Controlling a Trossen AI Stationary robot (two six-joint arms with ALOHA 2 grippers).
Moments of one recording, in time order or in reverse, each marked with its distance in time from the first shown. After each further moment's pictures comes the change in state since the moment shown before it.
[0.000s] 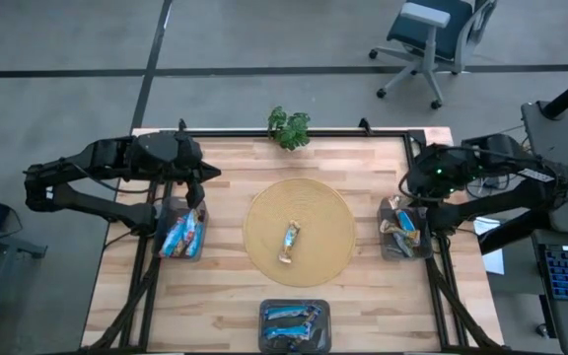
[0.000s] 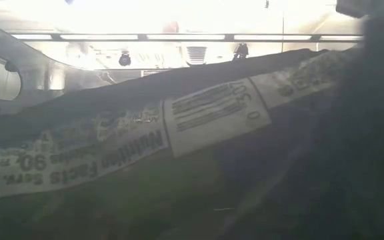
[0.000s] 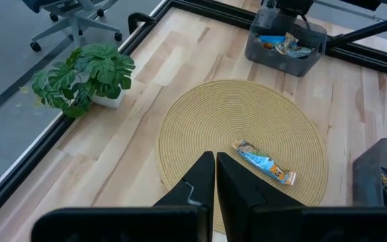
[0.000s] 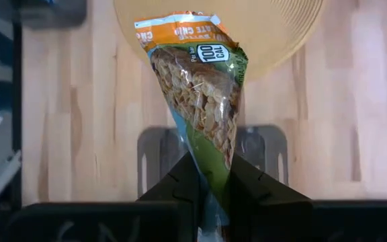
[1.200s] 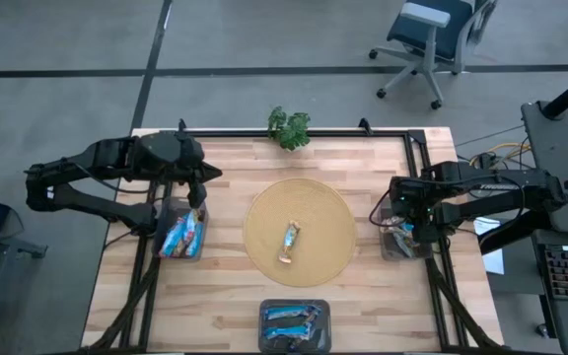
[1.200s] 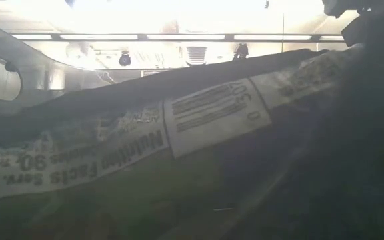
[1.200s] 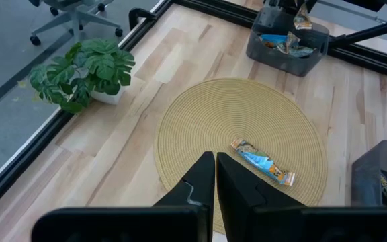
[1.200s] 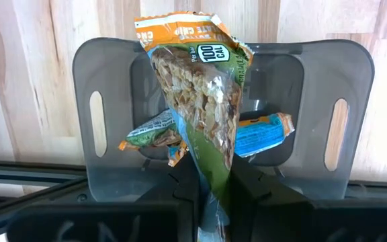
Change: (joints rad) left arm 0.000 0.012 0.000 0.000 -0.001 -0.023; right arm 0.000 -0.029 -0.512 0.135 -0.002 -0.065
